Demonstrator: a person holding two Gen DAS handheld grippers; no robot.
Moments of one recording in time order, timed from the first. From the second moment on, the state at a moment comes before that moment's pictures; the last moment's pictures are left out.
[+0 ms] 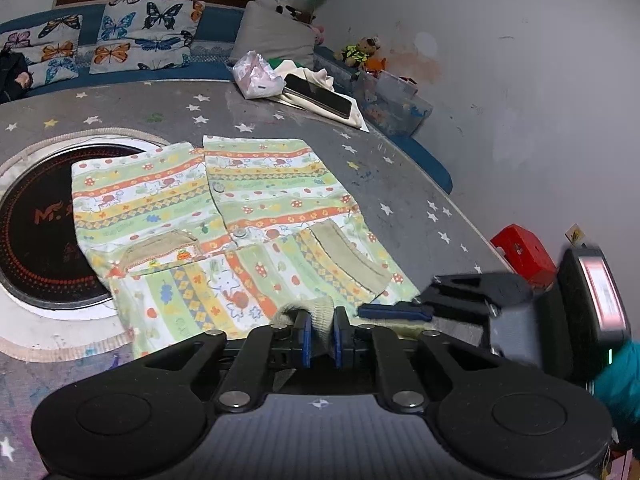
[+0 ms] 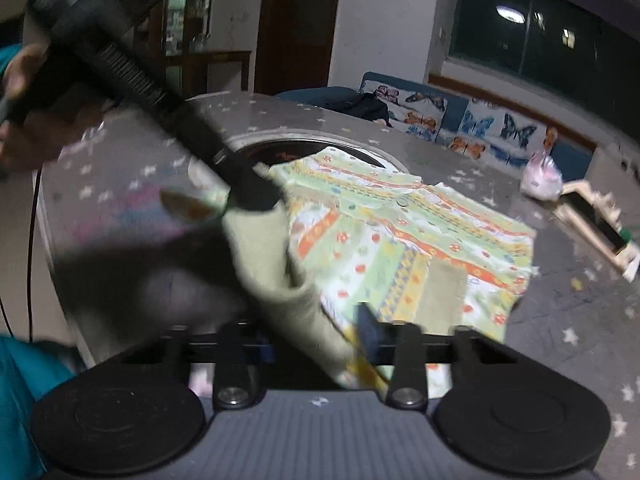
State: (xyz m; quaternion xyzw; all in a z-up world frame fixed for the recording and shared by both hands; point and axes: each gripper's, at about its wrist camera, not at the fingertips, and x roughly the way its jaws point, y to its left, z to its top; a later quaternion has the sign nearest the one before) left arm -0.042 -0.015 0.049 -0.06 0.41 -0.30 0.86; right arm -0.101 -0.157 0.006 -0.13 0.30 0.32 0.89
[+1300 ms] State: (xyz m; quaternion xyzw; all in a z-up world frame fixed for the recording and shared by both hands) left arm -0.163 0.023 0.055 0.16 0.27 -0.37 0.88; right arm -0.150 -0.177 0.082 -0.06 0.28 0.38 0.88
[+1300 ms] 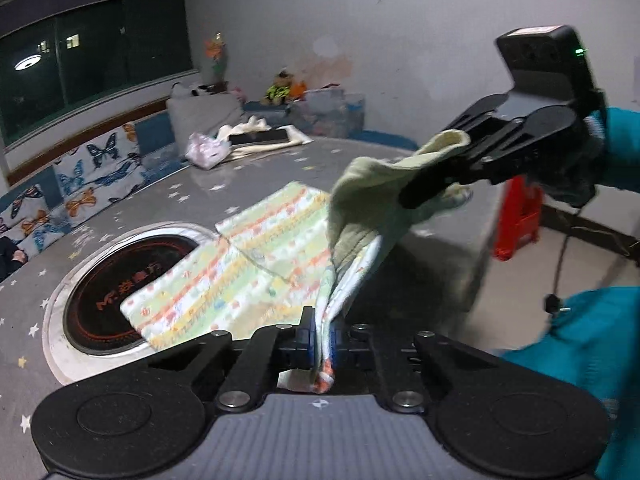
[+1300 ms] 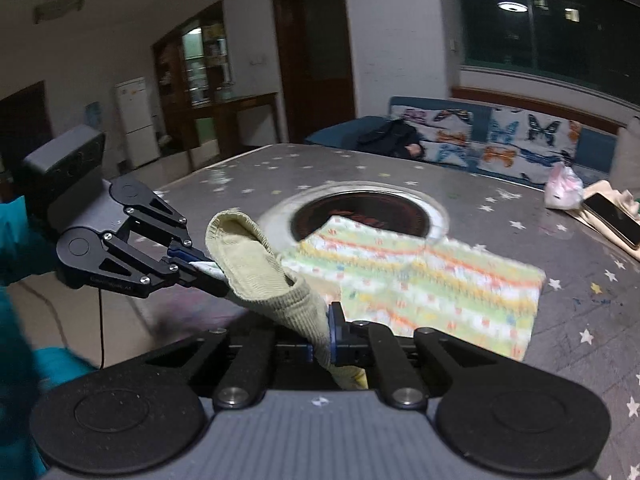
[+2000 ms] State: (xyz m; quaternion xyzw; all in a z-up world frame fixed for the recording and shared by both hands) left arm -0.004 0.060 0.048 0.05 0.33 -0.27 0.90; right arm 0.010 -0.113 0.087 -0.13 0.29 0.37 0.87
